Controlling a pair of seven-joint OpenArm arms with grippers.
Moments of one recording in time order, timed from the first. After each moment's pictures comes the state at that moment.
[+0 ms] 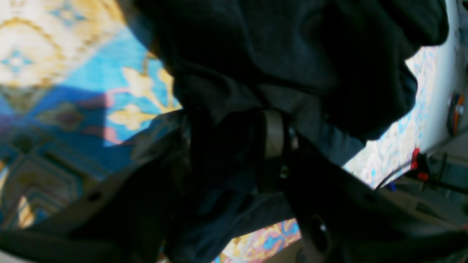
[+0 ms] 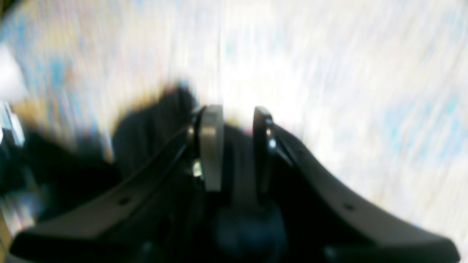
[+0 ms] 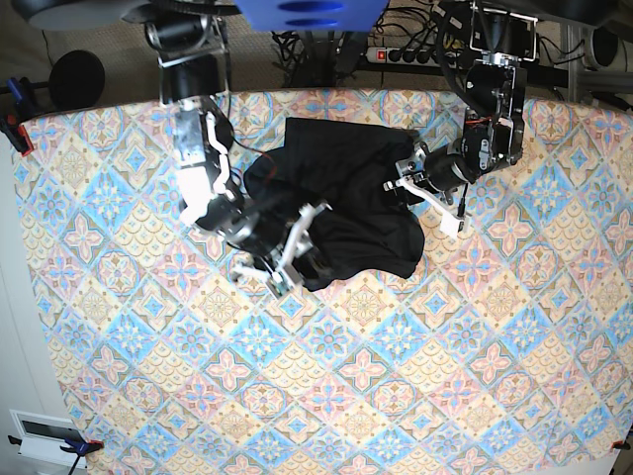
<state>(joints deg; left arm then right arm) 8.2 -15.0 2.3 94.3 -51.9 3.4 53.7 5.5 1.3 -7.5 91.3 12.6 33.2 -39.5</state>
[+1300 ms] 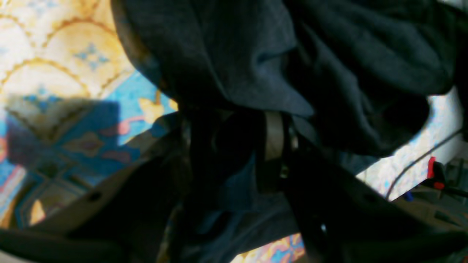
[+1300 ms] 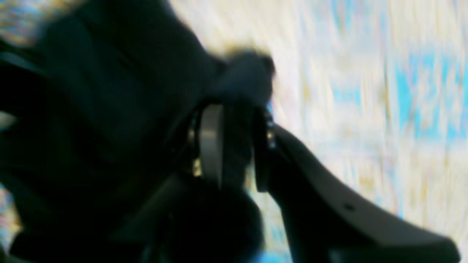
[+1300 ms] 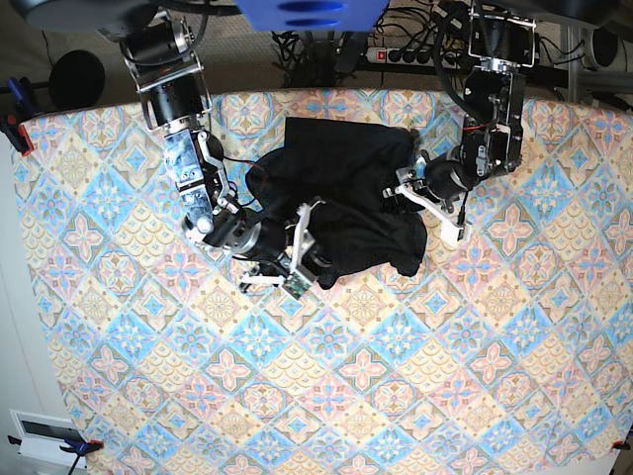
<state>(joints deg) 6.5 -14.5 2.4 94.1 -48.2 3.4 53.5 11.5 7.1 -17.8 87.2 13.0 33.0 -41.5</state>
